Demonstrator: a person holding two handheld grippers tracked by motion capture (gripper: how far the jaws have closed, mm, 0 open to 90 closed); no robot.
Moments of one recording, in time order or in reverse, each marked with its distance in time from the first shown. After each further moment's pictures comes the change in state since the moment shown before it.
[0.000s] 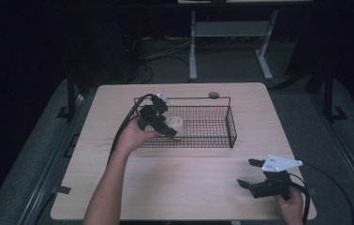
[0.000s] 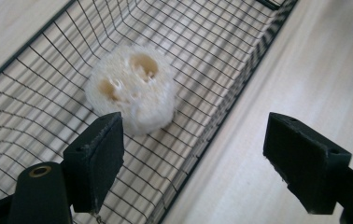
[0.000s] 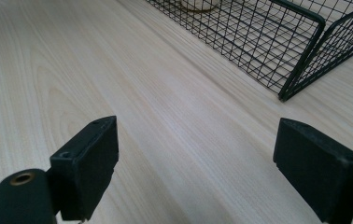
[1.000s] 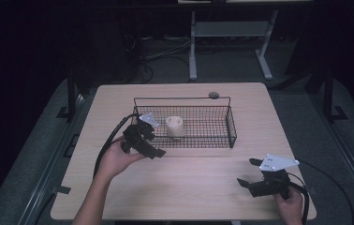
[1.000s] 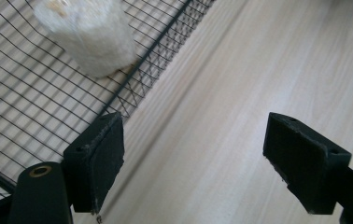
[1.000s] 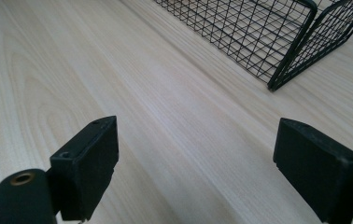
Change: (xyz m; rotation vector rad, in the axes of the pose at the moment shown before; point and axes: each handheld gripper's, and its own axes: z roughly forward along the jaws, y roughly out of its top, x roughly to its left) left arm -0.038 -0.062 -0.023 -0.030 -0.013 0.022; right arm -0.001 0.000 0.004 0.046 -0.054 -0.016
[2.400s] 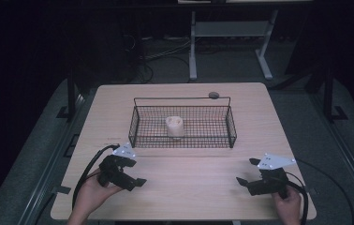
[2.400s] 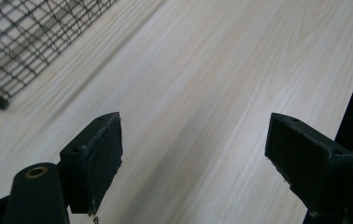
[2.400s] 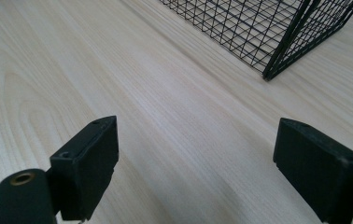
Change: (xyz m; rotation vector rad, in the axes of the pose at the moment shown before) left arm -0.028 -0.101 -0.012 -0.031 0.014 -0.045; right arm -0.002 -0.002 0.007 0.029 -0.024 0.024
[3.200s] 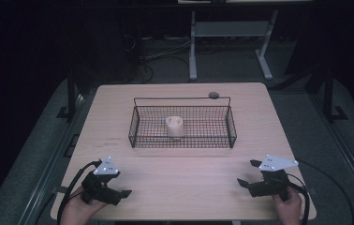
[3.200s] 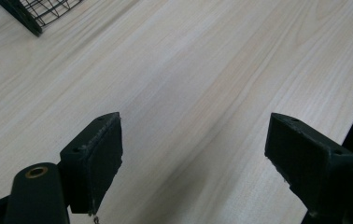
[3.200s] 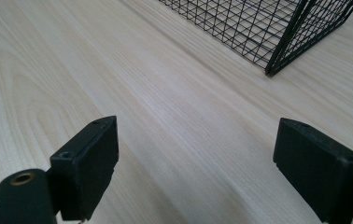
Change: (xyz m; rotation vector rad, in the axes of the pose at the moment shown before) left arm -0.008 -0.056 -0.012 -0.045 0.103 -0.033; right arm 0.001 -0.004 -0.003 -0.009 0.008 0.023
